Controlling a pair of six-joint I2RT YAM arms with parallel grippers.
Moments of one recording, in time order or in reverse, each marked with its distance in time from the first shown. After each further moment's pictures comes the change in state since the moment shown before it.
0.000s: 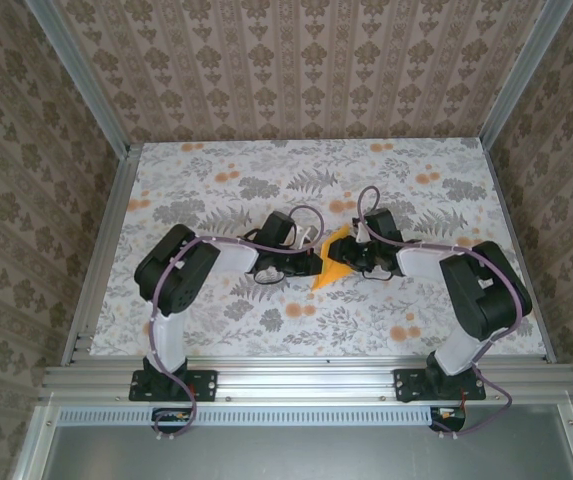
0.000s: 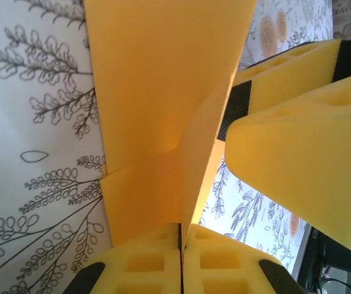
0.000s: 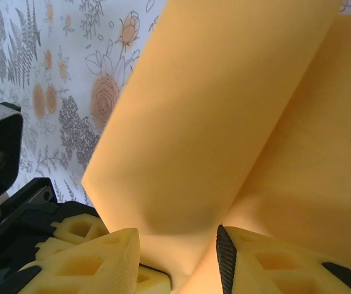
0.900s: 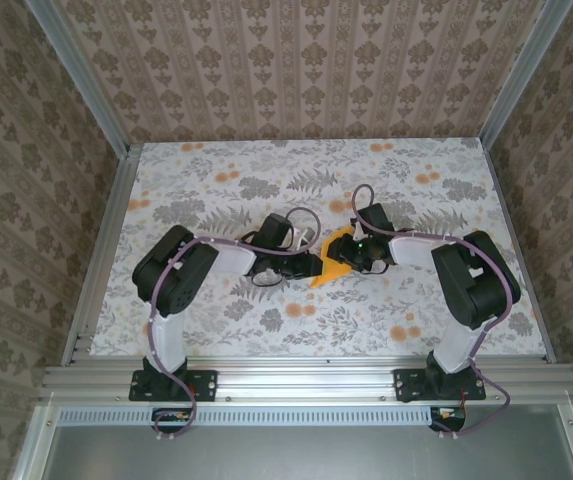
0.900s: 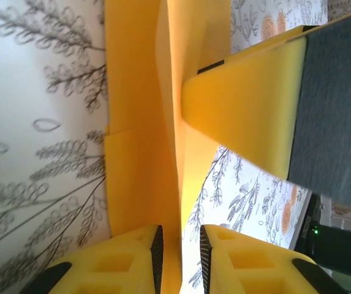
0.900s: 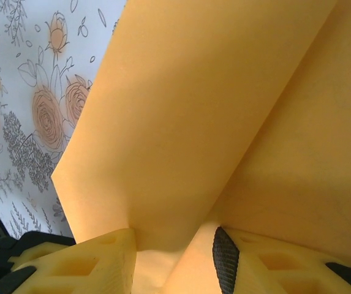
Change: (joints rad) left arm 0.007 -0.034 -0.055 0.039 0.003 -0.053; right arm 0.008 0.082 0.120 -0.193 0.088 0.027
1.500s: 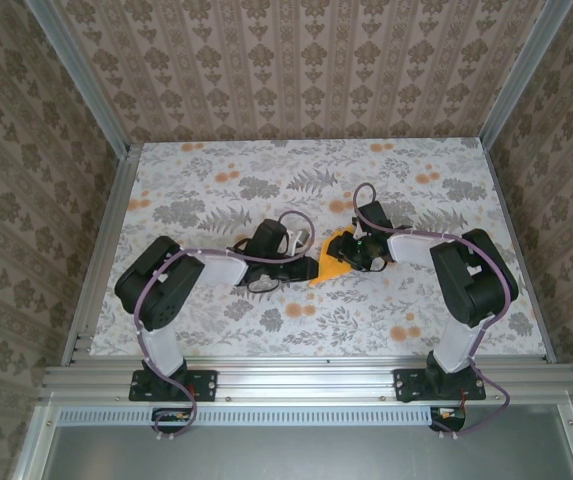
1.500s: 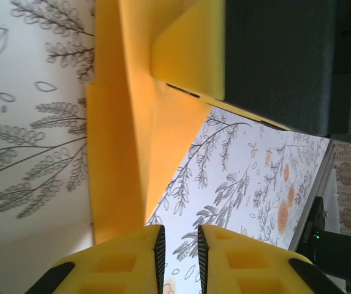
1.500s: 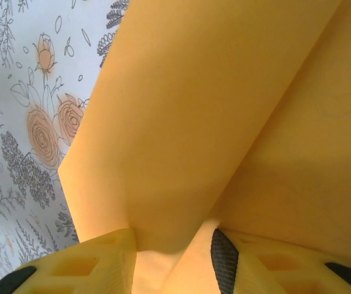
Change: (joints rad) left arm -0.034 -0.121 -0.098 0.053 -0.091 -0.037; right arm 0.000 0.019 0.029 -0.031 0.018 0.061
